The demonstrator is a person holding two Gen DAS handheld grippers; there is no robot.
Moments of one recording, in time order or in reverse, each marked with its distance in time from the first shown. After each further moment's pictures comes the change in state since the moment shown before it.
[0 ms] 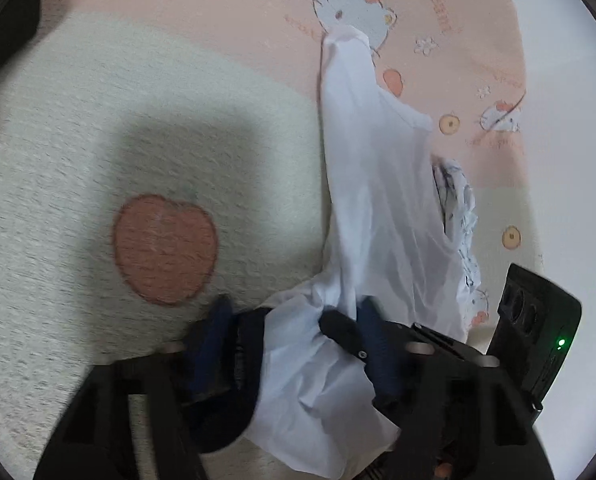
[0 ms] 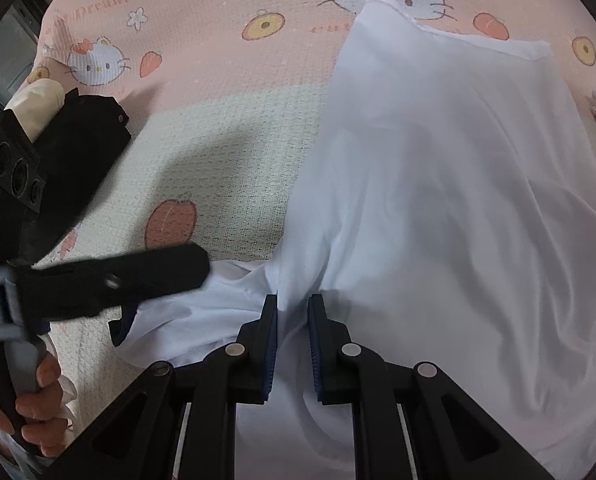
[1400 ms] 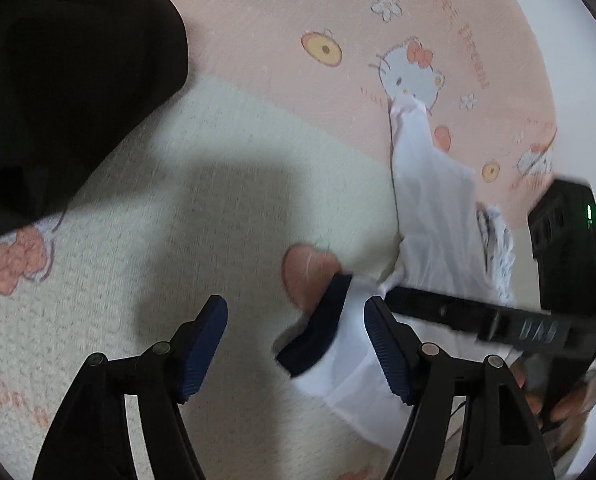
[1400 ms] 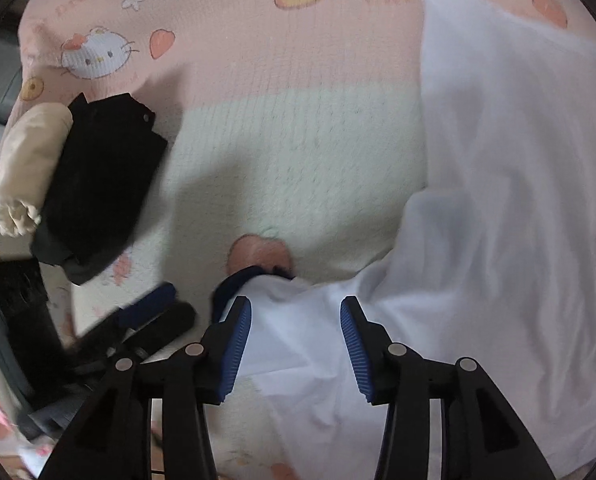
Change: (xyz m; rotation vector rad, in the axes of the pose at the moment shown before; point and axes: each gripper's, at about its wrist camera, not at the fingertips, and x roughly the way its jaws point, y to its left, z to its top) left arm -0.072 0.037 -0.007 -0.016 -0.165 0.182; right arm 0.014 0.046 0.070 0.107 0.262 0.149
